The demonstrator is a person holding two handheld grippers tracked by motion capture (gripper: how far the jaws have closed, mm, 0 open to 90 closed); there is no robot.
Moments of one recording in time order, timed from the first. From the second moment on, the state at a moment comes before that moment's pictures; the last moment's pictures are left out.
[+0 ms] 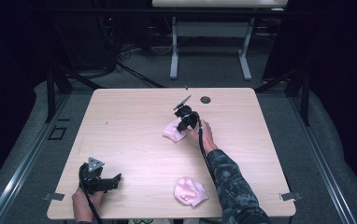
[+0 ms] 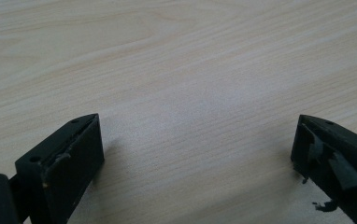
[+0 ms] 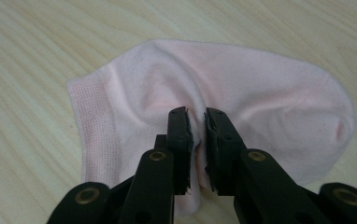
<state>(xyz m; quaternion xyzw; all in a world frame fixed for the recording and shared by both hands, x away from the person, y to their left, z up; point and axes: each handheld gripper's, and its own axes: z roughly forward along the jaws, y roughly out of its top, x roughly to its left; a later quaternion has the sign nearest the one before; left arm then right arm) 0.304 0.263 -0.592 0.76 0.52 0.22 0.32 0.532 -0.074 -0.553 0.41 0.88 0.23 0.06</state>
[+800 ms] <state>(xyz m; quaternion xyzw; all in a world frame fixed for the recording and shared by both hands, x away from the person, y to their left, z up) 0.304 0.263 -0.592 0.76 0.52 0.22 0.32 0.402 -0.125 -0.463 0.35 0.88 0.33 0.10</state>
